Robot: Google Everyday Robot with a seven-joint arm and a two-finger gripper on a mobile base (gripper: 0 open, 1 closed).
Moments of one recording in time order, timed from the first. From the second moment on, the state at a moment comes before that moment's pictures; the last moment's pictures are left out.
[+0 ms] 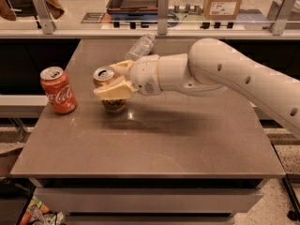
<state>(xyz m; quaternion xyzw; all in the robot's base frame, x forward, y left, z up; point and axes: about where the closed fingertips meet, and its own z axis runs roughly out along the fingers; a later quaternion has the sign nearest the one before) 0.548 0.109 0.902 -0.54 0.58 0.35 0.50</state>
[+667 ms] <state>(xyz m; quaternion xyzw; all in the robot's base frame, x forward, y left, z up) 0.554 0.136 0.903 -0.55 0.55 0.38 0.50</state>
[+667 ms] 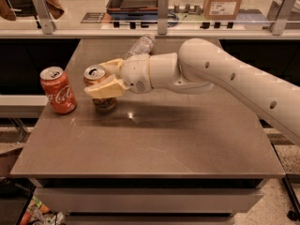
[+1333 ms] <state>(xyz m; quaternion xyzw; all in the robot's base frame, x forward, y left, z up) 0.559 0.143 0.899 -0.53 0.54 0.43 0.49</state>
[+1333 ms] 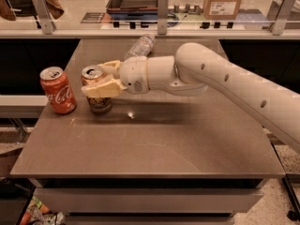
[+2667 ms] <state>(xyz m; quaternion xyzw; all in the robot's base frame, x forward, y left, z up) 0.554 0.152 0.901 -0.53 0.54 0.43 0.49</state>
